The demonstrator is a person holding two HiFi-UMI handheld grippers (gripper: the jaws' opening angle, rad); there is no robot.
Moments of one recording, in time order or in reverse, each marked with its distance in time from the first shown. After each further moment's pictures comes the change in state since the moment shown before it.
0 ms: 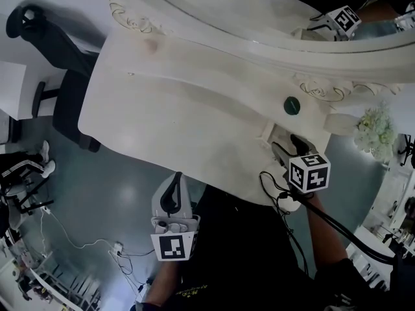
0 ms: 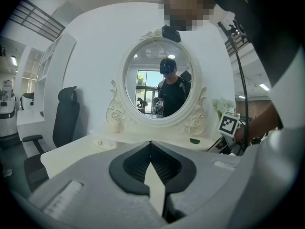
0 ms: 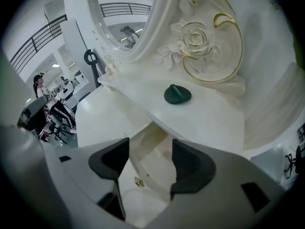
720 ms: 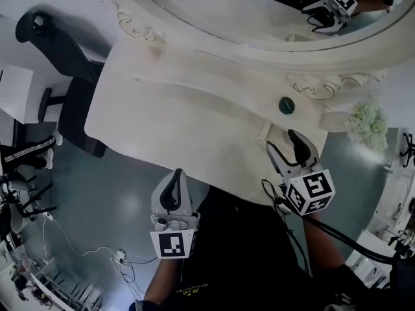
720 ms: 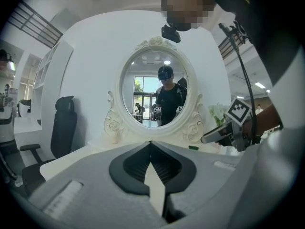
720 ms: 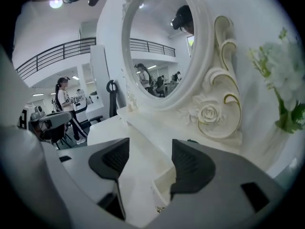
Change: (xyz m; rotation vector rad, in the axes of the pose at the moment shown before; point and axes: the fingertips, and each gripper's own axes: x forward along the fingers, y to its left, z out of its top) left arm -0.009 -0.007 0.029 0.045 -0.081 -0.016; right arm -0.084 0.060 0.076 -0.137 -0.440 0.054
